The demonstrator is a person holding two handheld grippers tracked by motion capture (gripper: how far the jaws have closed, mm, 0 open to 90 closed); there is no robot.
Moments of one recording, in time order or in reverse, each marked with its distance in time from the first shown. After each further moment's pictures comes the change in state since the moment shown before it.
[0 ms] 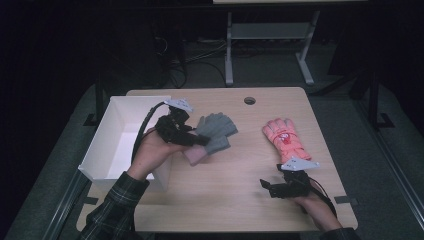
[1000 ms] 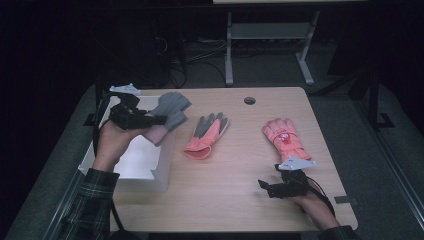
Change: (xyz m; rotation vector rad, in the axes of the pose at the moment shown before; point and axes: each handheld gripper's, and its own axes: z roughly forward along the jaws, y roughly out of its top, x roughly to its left) left arm 0.069 -0.041 -0.079 -0.127 0.258 -0.166; right arm 0.002 0.003 0.005 0.020 0.012 -0.015
